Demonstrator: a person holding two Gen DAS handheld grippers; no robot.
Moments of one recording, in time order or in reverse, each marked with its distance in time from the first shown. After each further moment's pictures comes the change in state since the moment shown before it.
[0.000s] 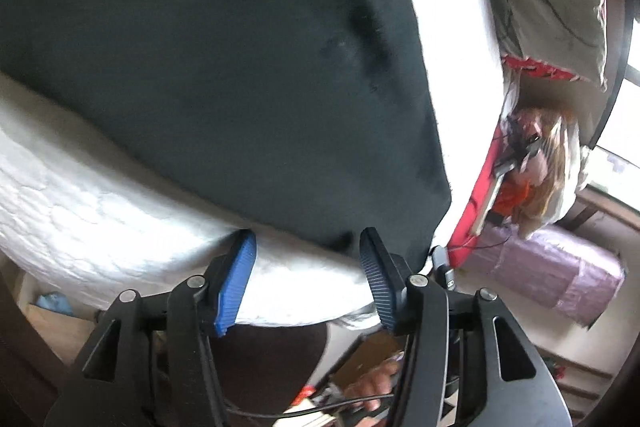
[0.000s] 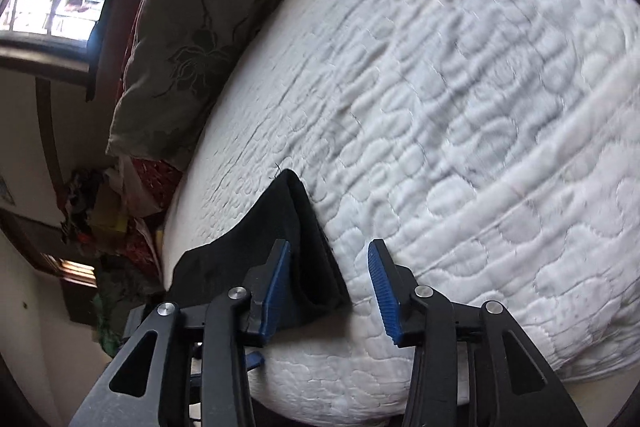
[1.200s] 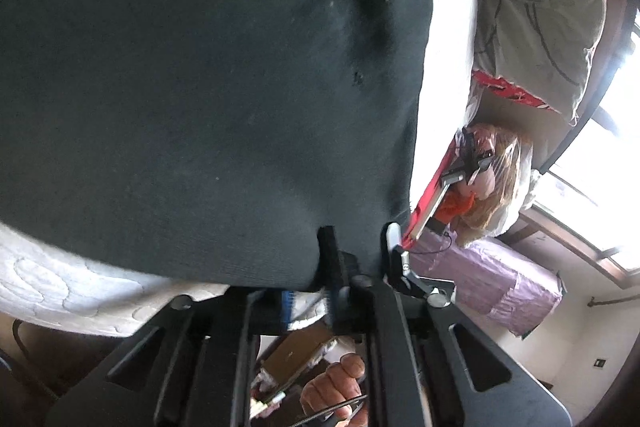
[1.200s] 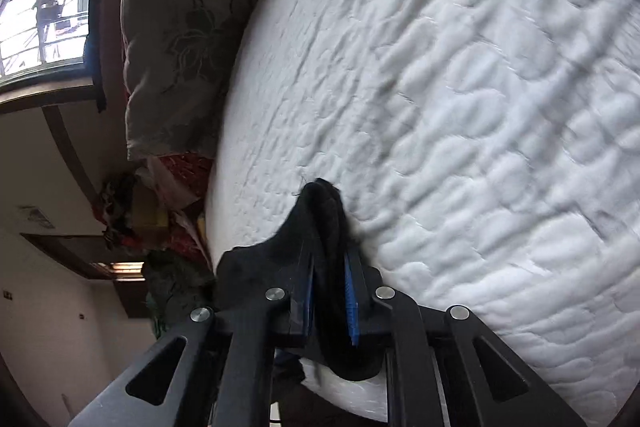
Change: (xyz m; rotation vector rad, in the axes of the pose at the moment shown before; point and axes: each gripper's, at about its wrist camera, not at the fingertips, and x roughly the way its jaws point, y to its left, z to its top) left arm 0.035 0.009 0.014 -0.120 0.093 -0.234; right arm 0.042 -0.003 0.031 0.118 0.165 0.124
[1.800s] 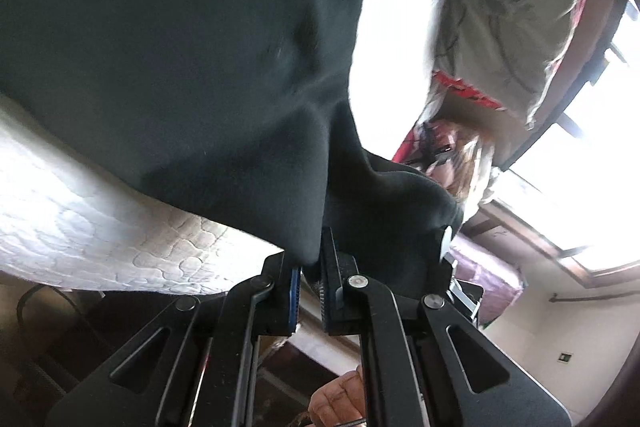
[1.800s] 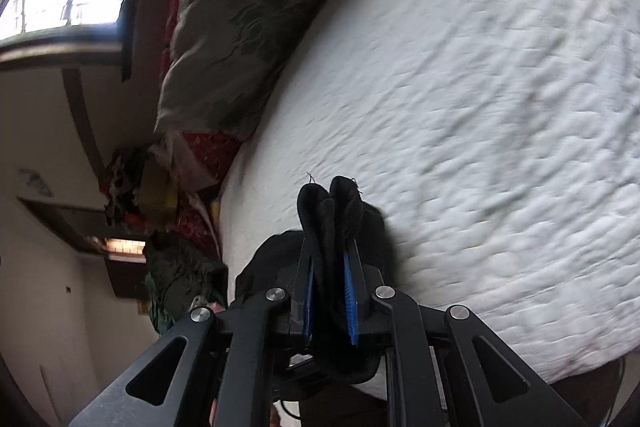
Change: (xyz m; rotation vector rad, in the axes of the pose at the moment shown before) left arm -0.047 -0.006 -0.003 -0.032 0.034 -0.151; right arm 0.002 0.114 -0.028 -0.154 0.021 0.013
